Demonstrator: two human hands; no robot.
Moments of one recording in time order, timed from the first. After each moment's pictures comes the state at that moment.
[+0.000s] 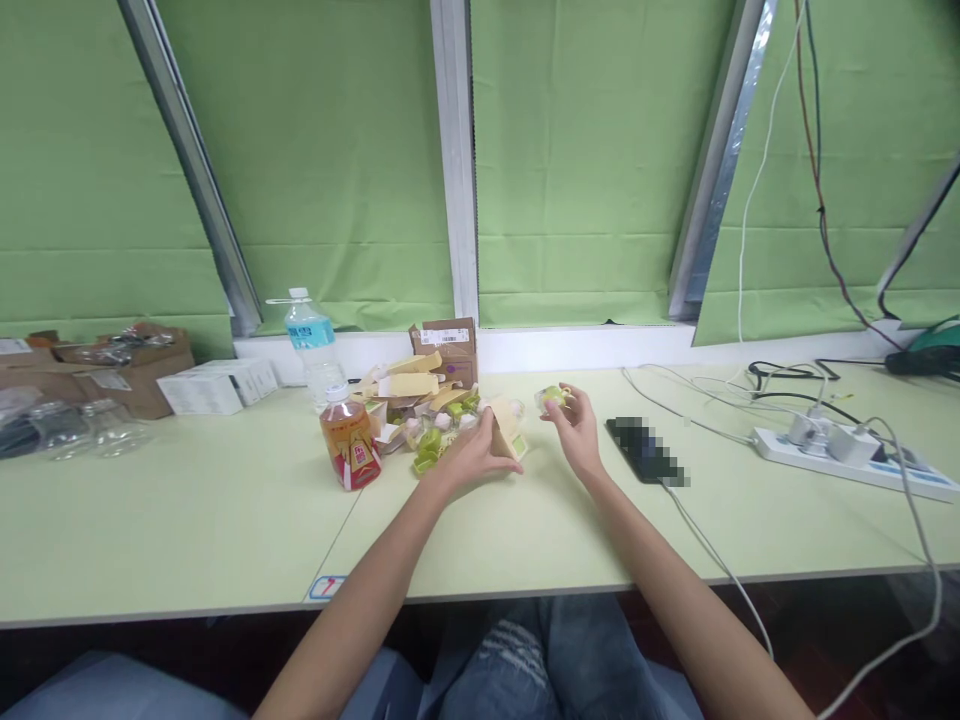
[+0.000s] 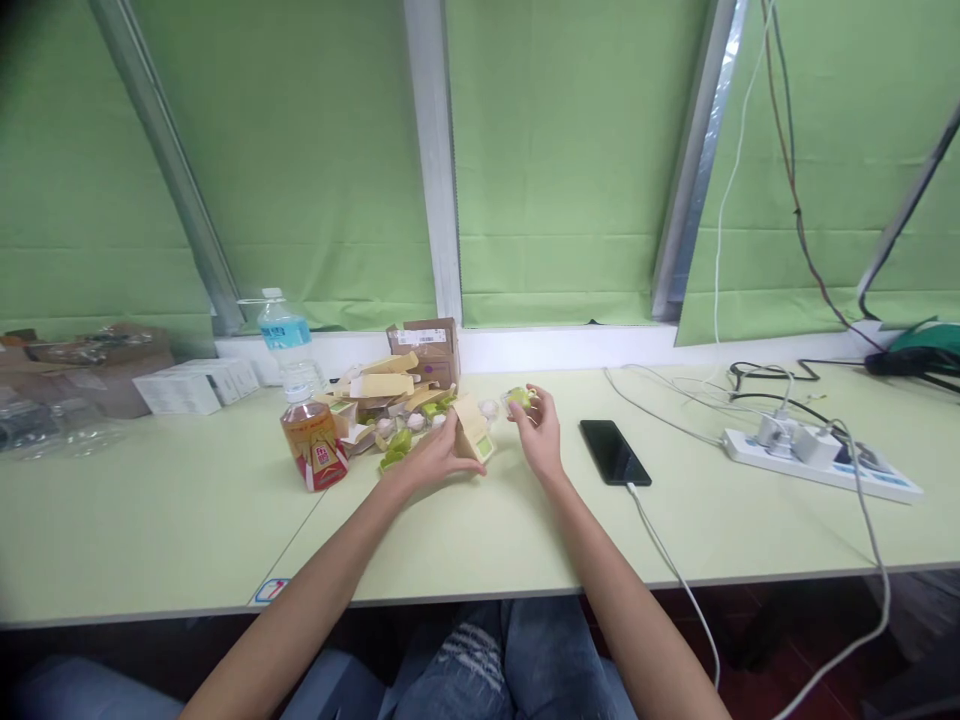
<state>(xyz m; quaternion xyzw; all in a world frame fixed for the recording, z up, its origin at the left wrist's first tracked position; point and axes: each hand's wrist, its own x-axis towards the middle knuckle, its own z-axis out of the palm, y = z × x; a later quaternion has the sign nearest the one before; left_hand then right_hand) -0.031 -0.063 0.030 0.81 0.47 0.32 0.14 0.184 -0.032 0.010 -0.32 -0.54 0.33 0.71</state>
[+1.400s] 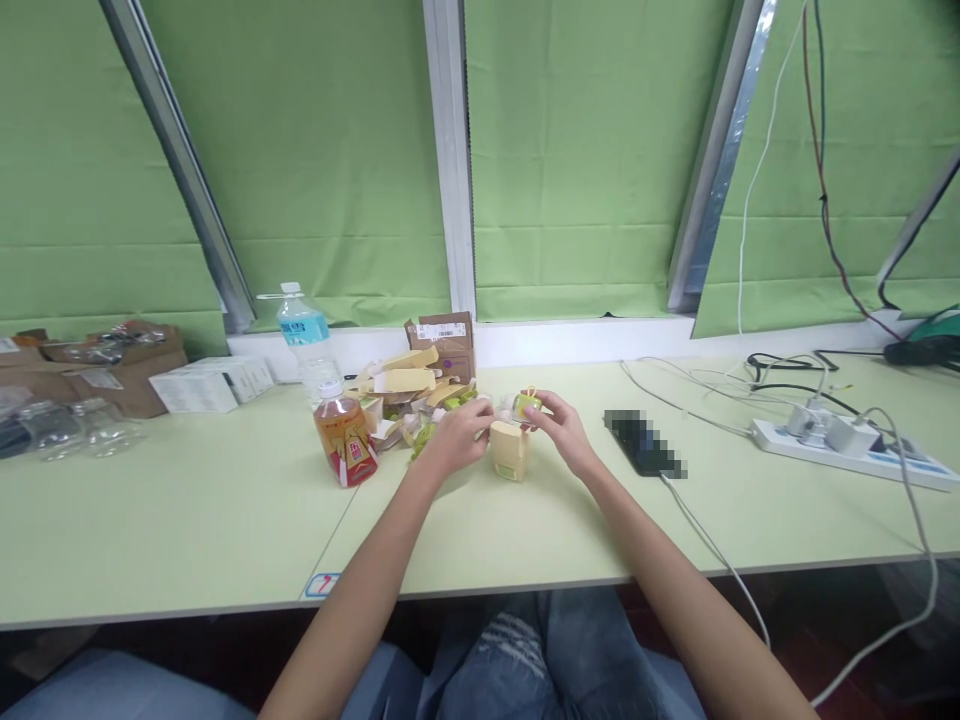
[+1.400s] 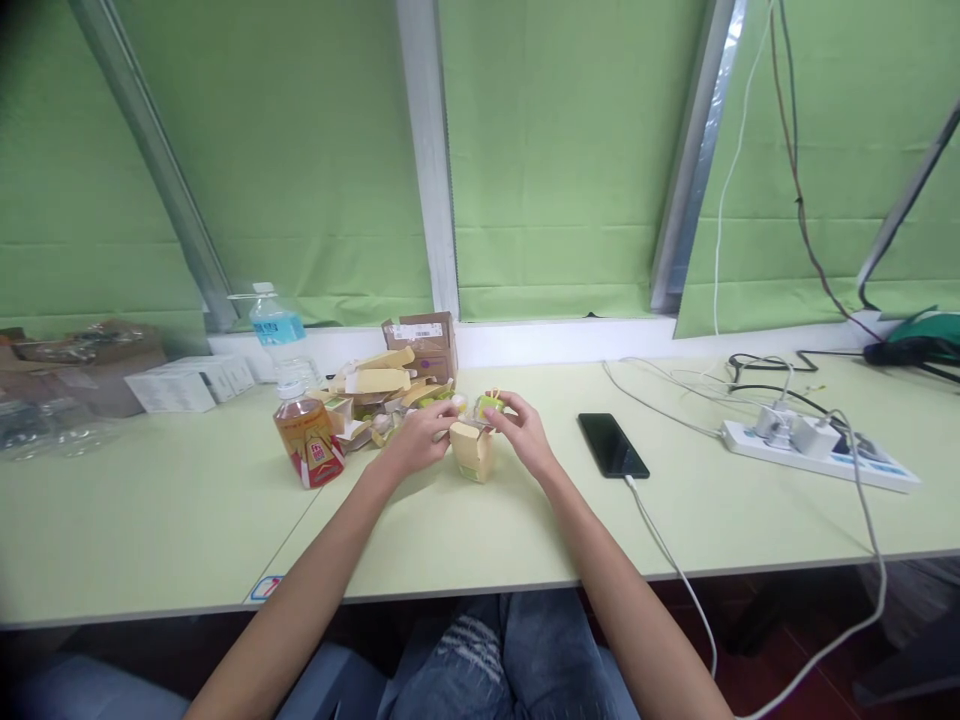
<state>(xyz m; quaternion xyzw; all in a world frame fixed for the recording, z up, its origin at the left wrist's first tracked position) -0.041 -0.065 0.054 0.88 0.35 0.30 -0.10 0.180 -0.053 0.031 -0.26 -0.61 0.45 0.60</state>
